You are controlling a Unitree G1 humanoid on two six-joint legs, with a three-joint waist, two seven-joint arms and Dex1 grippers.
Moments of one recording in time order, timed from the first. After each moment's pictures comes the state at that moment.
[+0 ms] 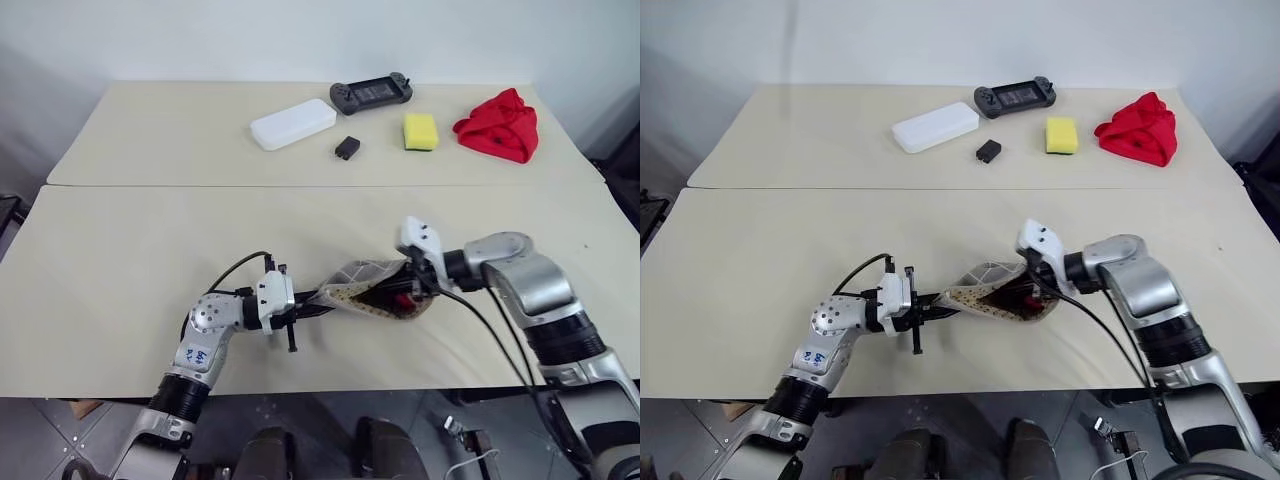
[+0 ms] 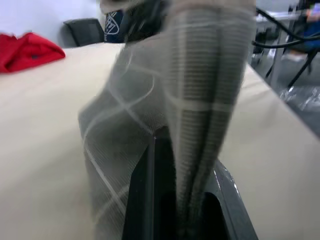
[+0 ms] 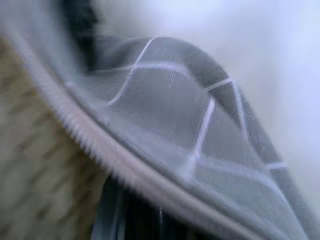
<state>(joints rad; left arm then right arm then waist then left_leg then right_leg) -0.36 0.33 -0.18 0.20 -0.32 -0.18 -1.07 -0.66 -0.69 0.21 0.06 0.27 0.49 1.36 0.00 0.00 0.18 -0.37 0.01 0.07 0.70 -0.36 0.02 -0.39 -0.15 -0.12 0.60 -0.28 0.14</state>
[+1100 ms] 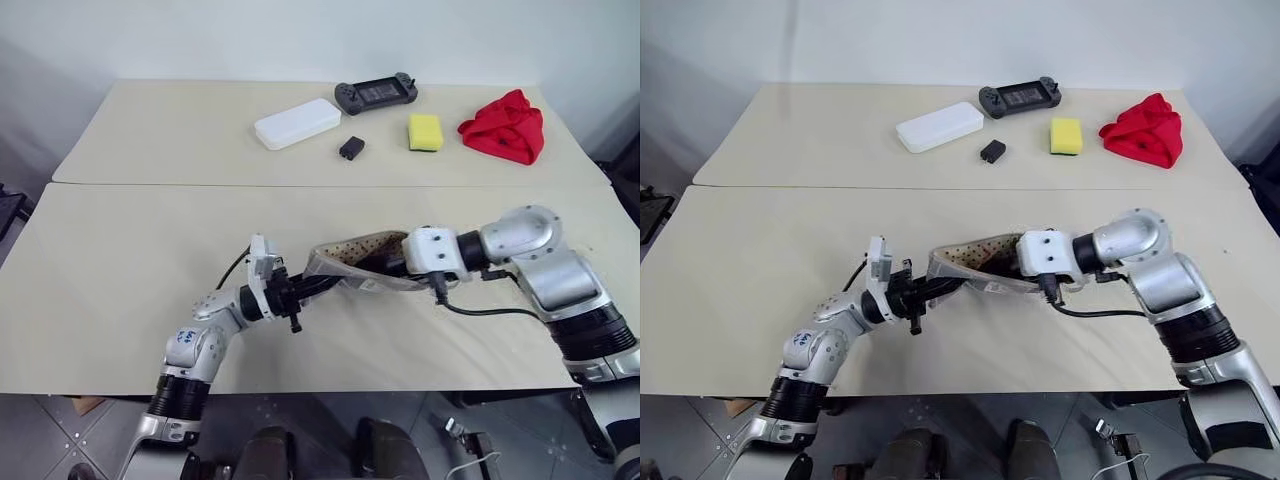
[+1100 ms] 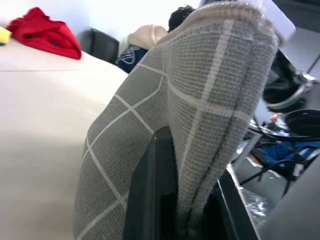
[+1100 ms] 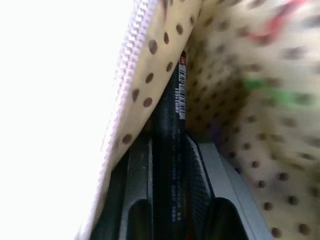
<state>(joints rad) -0.37 0.28 -0.05 0.04 -0.62 0.38 -0.98 -0.70 -0.74 0.22 0.09 0.18 0.00 1.41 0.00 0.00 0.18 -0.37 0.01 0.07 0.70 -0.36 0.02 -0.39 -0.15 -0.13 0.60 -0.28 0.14</state>
